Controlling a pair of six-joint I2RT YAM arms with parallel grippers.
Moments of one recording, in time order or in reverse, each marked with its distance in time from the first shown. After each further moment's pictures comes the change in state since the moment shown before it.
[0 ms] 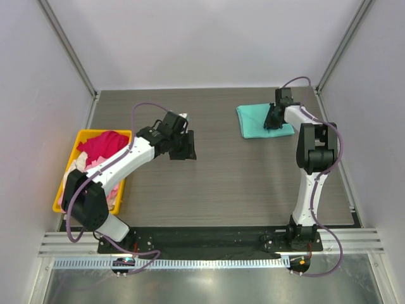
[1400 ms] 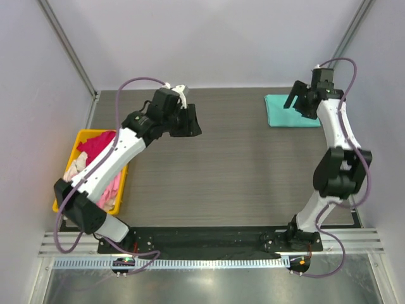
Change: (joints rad) left arm 0.004 0.009 0.303 -0.065 0.010 0.060; right arm -0.188 -0.235 0.142 -0.296 -0.040 -0.071
